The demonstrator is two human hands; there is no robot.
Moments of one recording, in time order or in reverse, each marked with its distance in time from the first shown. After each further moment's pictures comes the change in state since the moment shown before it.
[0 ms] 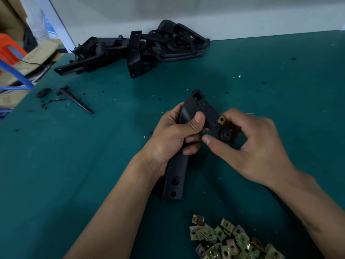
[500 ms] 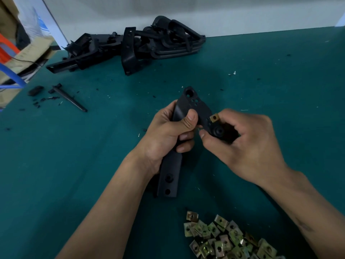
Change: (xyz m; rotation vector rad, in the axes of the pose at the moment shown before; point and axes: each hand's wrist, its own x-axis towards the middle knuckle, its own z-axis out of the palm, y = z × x) left_hand 0.001 -0.003 -0.002 0.014 0.007 0.002; right_hand -0.001 -0.011 0.003 -0.048 0.079 0.080
